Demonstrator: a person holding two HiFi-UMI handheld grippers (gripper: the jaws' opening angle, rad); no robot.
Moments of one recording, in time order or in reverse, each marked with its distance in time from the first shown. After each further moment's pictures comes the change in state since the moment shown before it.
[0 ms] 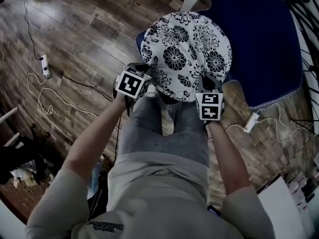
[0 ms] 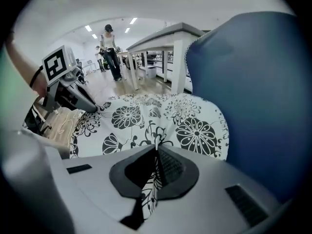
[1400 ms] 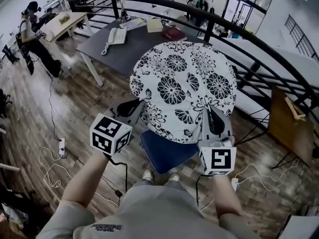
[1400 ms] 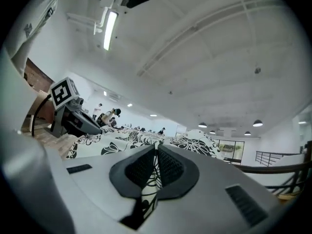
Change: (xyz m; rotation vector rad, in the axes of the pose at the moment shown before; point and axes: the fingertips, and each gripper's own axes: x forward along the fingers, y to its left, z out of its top) left arm -0.144 -0.048 0.075 0.420 -0.659 0.199; right arm -0.144 0.008 0.082 -0.011 -1.021 -0.166
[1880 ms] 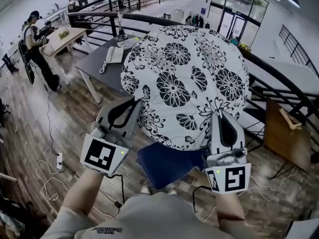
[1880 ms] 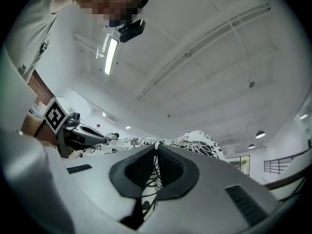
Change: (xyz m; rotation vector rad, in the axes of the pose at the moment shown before) left arm 0.016 -0.005 0.001 0.069 -0.056 0.063; right arm 0.013 -0.003 -0.023 0.233 0.058 0.095
